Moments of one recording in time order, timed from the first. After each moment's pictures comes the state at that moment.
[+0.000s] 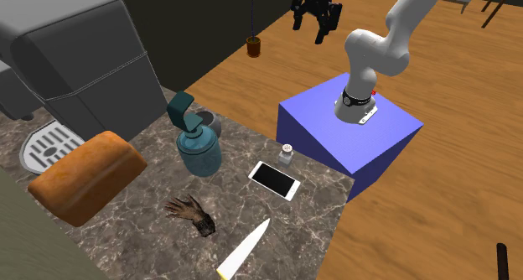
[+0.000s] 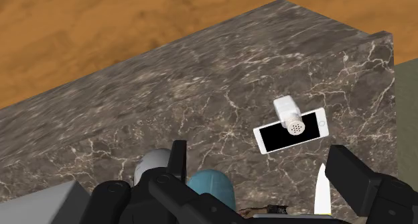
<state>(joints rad) 0.01 -0.76 -0.05 -2.26 -0.04 1.68 -0.04</state>
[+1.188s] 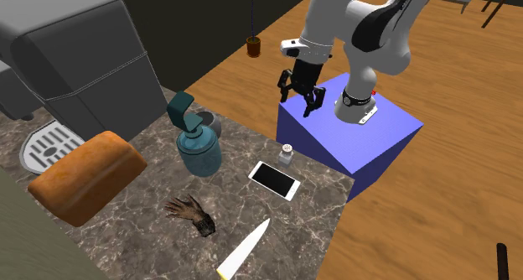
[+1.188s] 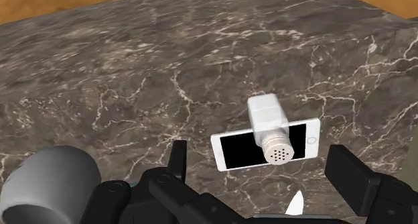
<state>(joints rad) 0.13 -0.56 -0.02 -2.64 0.04 2.35 -0.11</state>
